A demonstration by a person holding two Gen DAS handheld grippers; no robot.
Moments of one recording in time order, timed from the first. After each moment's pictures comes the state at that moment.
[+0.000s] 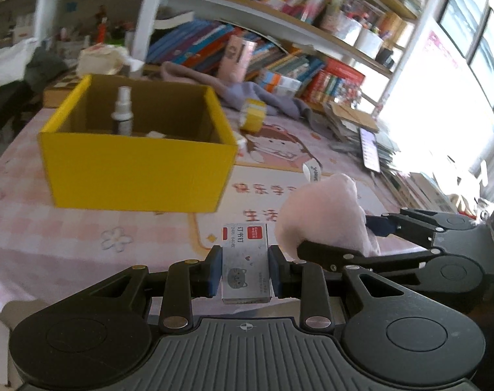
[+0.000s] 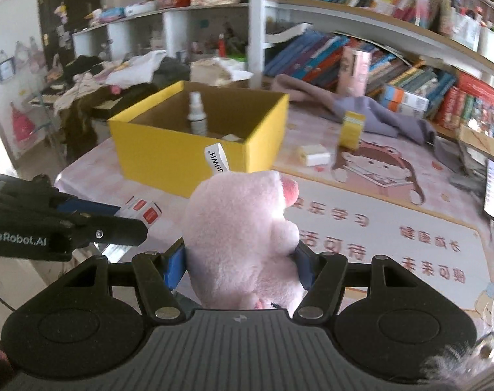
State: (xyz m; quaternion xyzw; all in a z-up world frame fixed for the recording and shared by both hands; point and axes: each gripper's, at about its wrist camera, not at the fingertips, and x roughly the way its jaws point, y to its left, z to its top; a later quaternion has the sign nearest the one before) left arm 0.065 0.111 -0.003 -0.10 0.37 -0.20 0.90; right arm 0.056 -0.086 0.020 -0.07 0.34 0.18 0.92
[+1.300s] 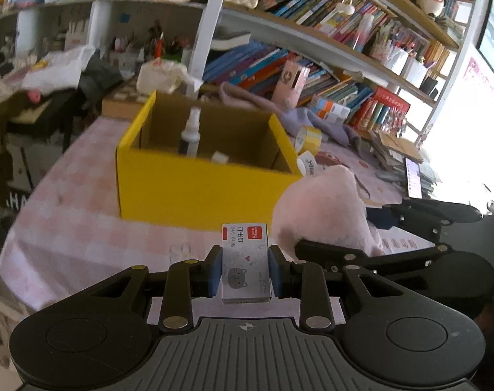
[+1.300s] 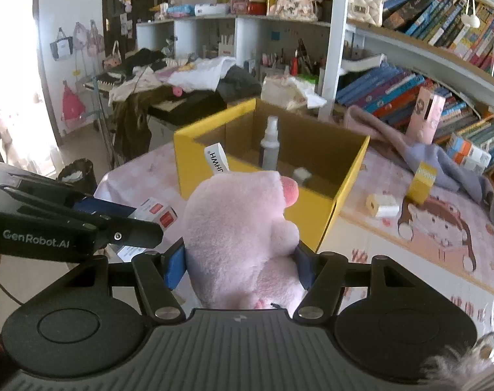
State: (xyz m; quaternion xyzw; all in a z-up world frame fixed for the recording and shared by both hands) left arm 0.076 0.152 0.013 -0.10 0.34 -0.12 0.93; right arm 0.087 -0.025 0.033 -0.11 0.30 0.28 0.90
